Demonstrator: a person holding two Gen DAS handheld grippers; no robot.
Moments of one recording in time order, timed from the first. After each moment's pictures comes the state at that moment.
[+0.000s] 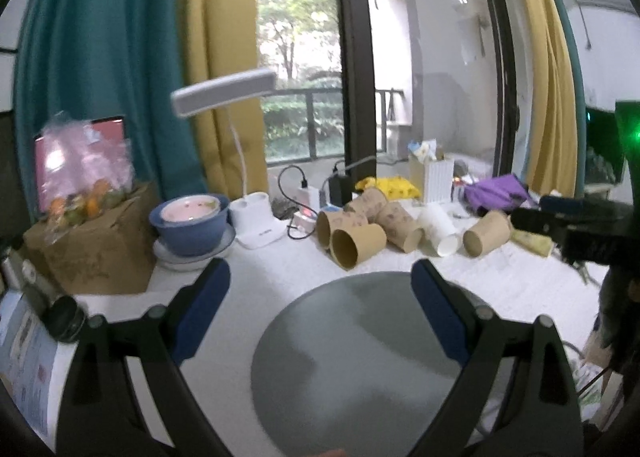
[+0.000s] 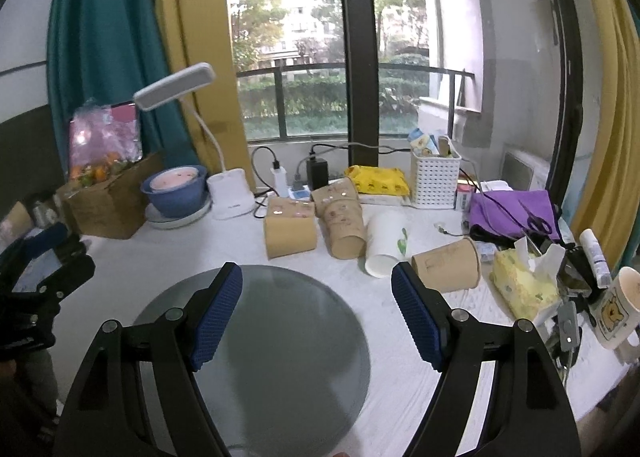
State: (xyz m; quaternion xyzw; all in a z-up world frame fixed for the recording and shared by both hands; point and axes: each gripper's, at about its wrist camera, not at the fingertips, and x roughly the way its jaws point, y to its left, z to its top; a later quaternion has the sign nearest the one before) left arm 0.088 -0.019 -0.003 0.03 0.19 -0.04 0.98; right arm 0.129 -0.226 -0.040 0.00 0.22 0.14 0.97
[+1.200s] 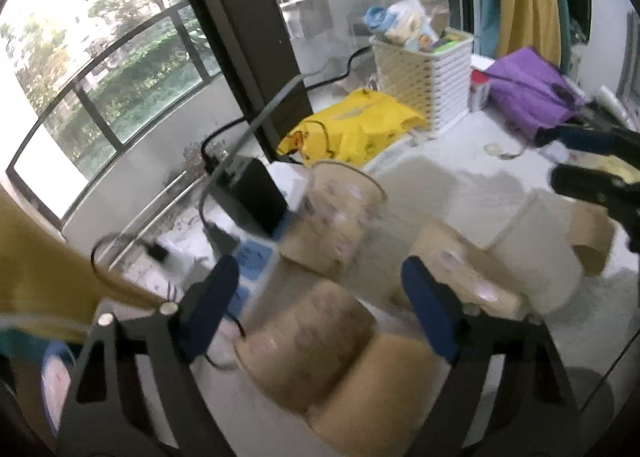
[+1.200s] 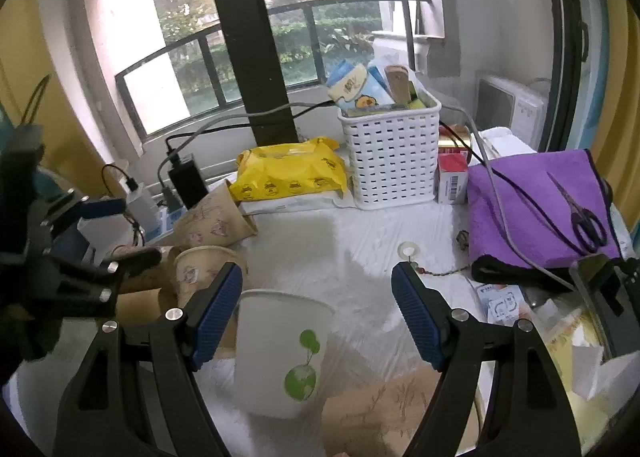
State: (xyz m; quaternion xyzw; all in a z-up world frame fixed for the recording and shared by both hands) left arm 0.458 -0.122 -0.061 0.22 0.38 -0.18 0.88; right arm 0.382 -0.299 -0.097 0.08 0.33 0.08 0.94
